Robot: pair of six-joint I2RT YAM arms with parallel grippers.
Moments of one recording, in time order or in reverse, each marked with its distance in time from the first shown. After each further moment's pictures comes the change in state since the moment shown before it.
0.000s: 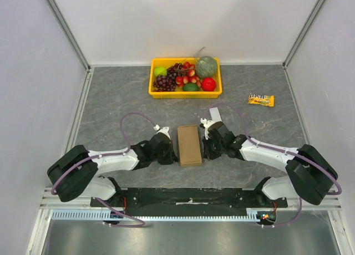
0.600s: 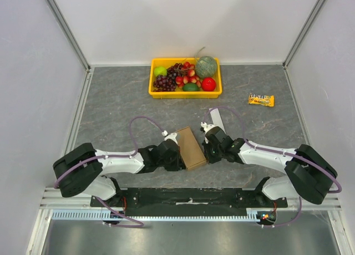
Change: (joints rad) left arm -0.163 0.065 0.023 0.026 -0.008 -0.132; right arm 0.085 0.005 -0.040 -0.002 0.089 0.096
